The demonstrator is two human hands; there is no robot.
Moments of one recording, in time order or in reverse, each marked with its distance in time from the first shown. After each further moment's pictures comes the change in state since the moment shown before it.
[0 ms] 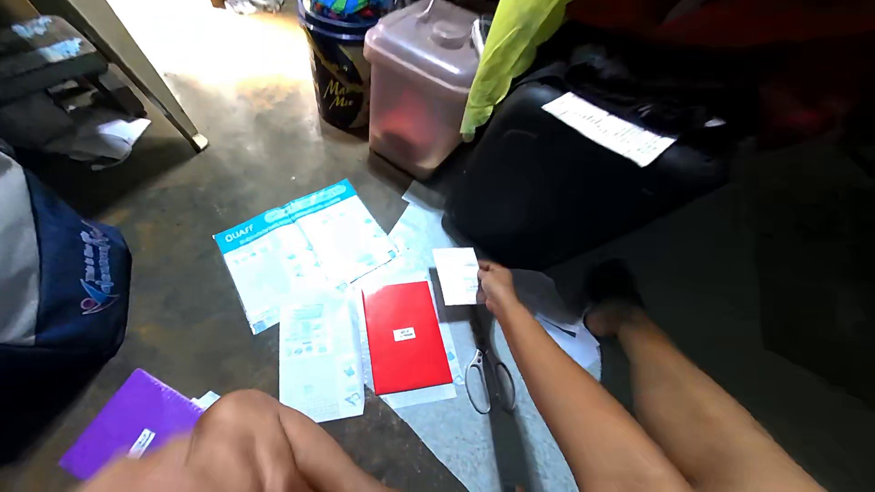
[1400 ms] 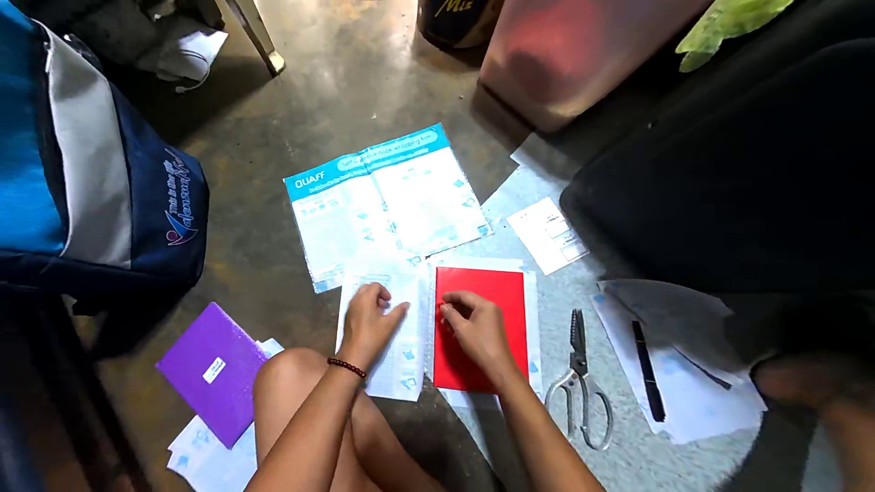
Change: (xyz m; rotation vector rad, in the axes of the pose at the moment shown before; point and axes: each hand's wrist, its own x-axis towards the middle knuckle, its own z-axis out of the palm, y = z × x) left_hand -0.002 -0.200 -0.089 0.990 0.213 -0.895; right_hand -0.111 0.027 0.115 -0.374 -0.523 -0.371
